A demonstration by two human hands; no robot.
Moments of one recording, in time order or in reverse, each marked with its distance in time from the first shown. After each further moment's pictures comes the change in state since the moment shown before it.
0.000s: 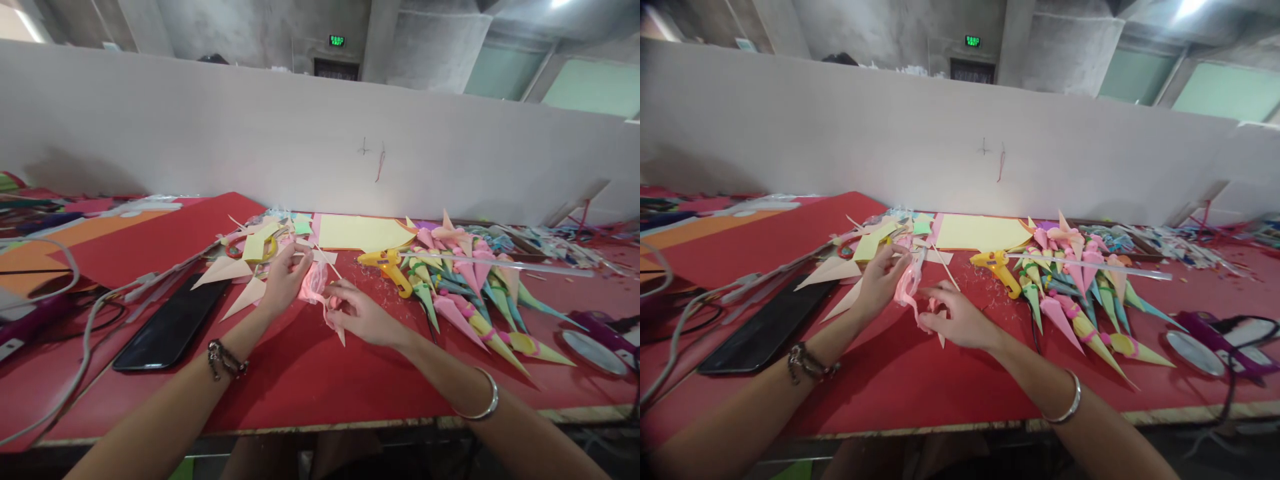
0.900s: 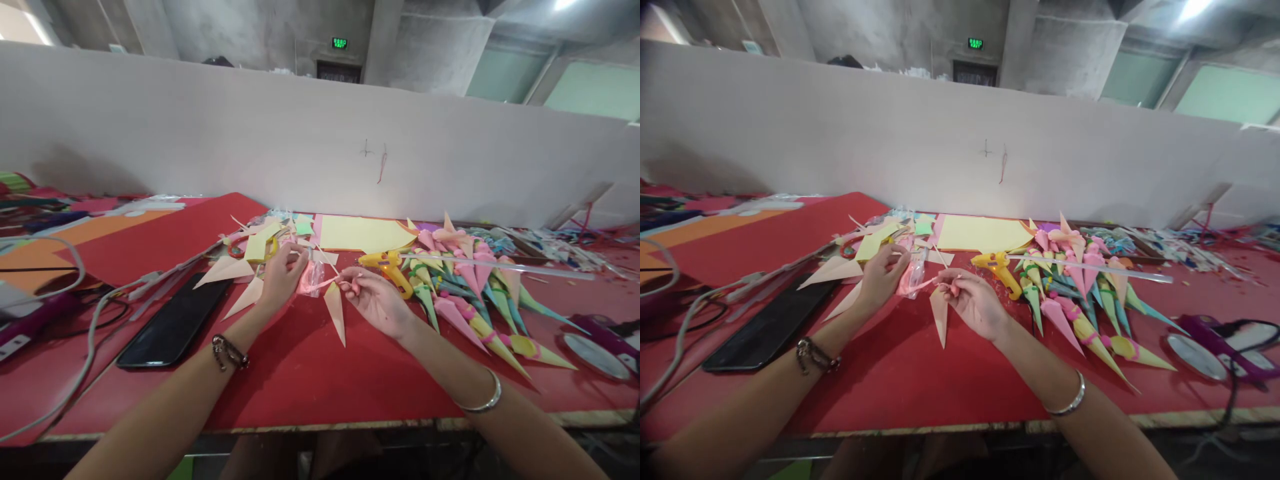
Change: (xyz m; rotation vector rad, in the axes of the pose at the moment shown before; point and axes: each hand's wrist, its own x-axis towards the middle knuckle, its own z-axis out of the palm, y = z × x) left_hand 0.005 -0.015 -0.005 0.158 0.064 0.024; right_hand 0.007 -0.004 -0.017 1.050 0.200 0.152
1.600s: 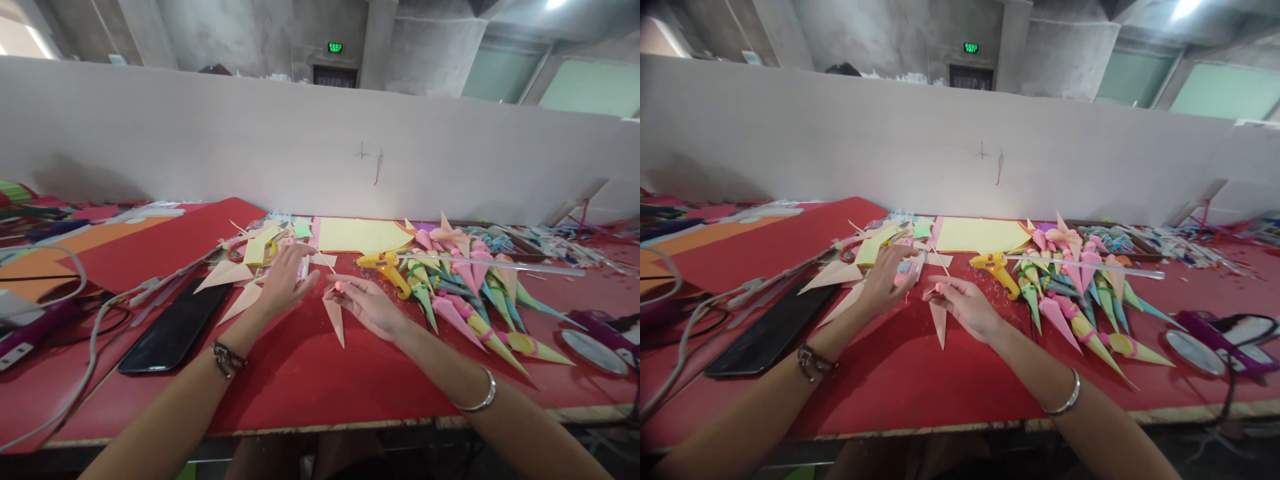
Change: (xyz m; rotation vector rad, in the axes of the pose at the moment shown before) left_hand 0.001 -0.004 -0.007 0.459 -0.158 0.569; right_hand 0.000 0.010 0.004 -0.192 -0.010 -0.009
